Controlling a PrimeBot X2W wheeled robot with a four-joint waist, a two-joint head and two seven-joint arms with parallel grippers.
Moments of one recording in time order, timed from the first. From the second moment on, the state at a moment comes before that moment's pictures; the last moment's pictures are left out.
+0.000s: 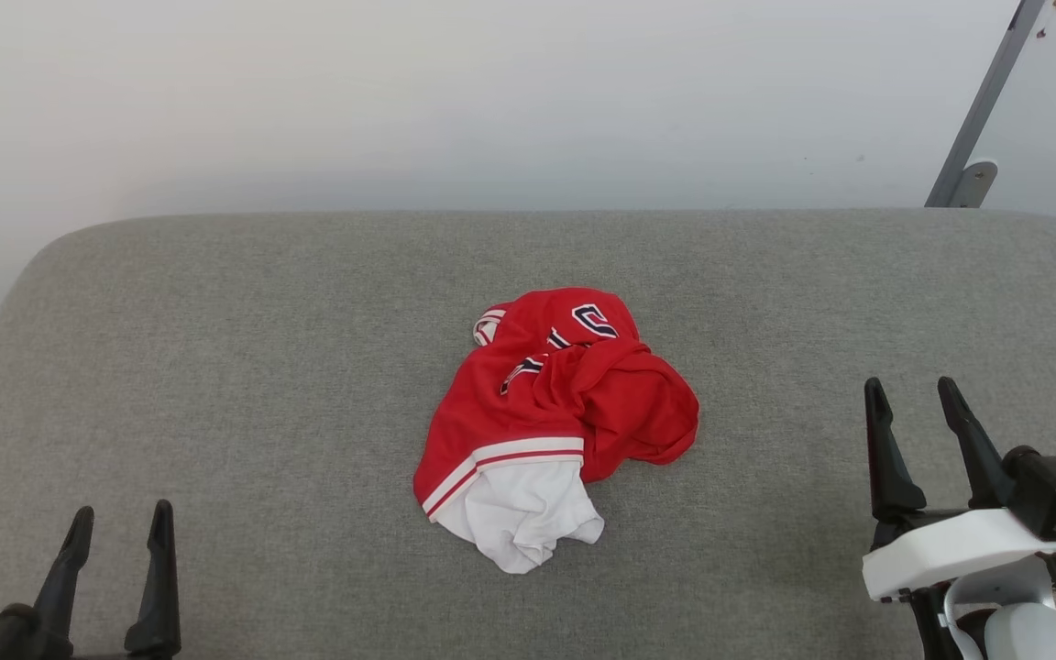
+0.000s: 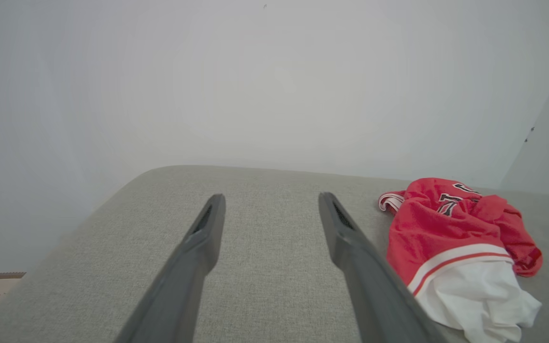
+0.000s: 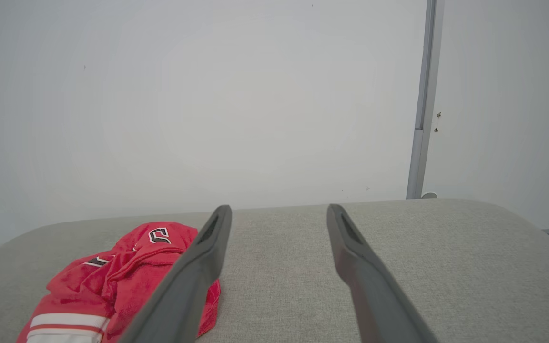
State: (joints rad) left arm 0.19 0.35 0.00 -0.01 -0.45 -0.03 -0.26; right arm -0.08 -0.07 -0.07 0.16 0.23 0.13 -0.17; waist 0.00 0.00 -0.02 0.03
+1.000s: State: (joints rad) left arm 0.19 0.24 0.08 0.03 -0.32 -0.12 -0.26; right arm -0.05 -0.05 -0.06 0.17 0.21 0.13 -0.18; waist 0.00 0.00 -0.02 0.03
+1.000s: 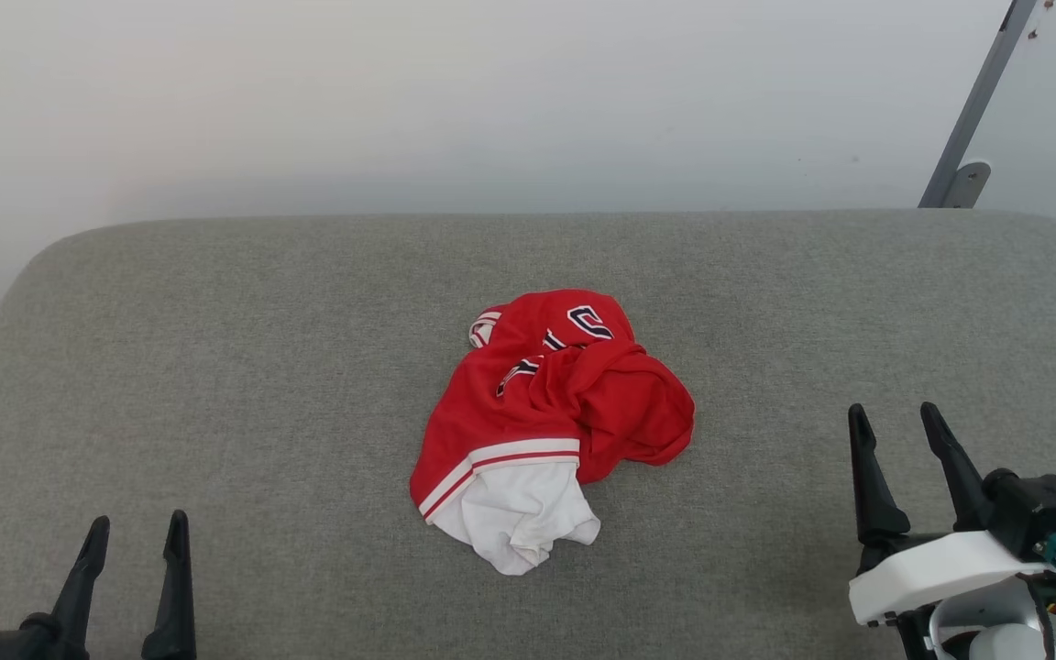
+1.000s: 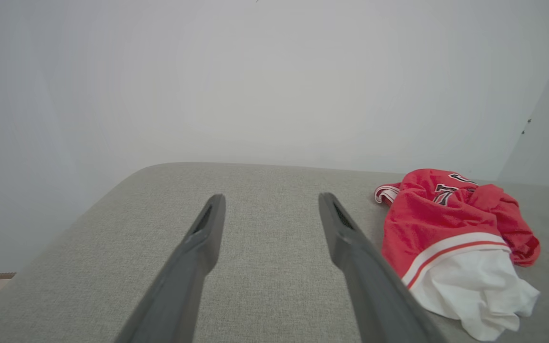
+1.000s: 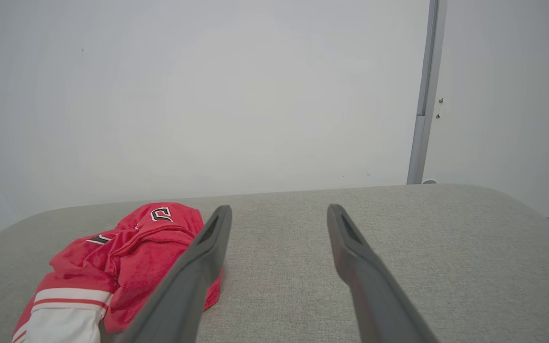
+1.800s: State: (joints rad) left arm 0.15 0.28 0.04 0.07 -0.43 -0.13 -0.26; right arm -0.10 -0.12 0.25 0.20 0.28 0.13 -0.03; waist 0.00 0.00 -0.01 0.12
